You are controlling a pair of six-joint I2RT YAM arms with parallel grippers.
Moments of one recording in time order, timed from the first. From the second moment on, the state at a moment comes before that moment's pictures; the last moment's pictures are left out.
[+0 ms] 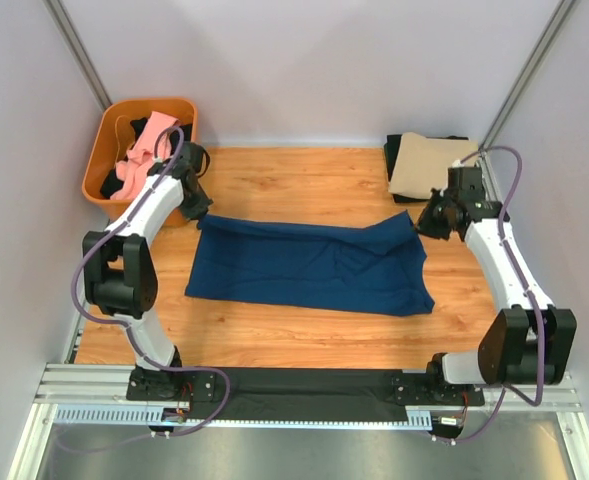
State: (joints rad) left arm -0.13 1.81 1.53 -0.83 -0.25 -0.69; right arm 0.00 1.41 1.24 -0.72 -0.15 0.47
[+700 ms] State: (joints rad) left arm -0.26 1.67 1.36 -0.75 -0.31 -0.57; right arm 0.17 1.26 0.88 -0.60 -0.05 0.65
